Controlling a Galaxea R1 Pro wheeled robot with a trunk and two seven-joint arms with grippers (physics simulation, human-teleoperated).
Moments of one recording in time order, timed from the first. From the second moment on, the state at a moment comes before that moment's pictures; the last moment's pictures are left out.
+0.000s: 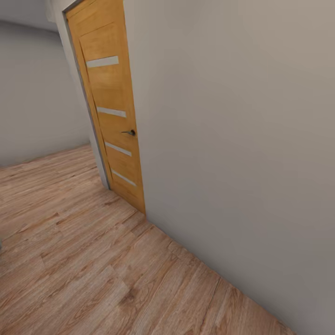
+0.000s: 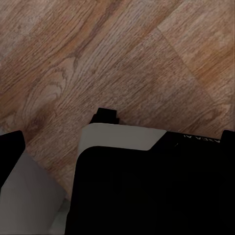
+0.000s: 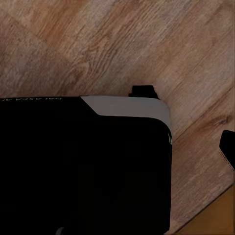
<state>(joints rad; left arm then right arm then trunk) -0.37 -0.07 -0.03 0.00 0.17 0.02 0.16 -0.30 0.08 0.49 0.03 -0.51 -0.01 -0.07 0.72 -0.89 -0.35</state>
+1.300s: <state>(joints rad) -0.37 -0.06 -0.03 0.00 0.18 0.02 0.16 -0.30 0.08 0.49 0.03 -0.52 -0.04 -0.07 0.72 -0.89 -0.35</state>
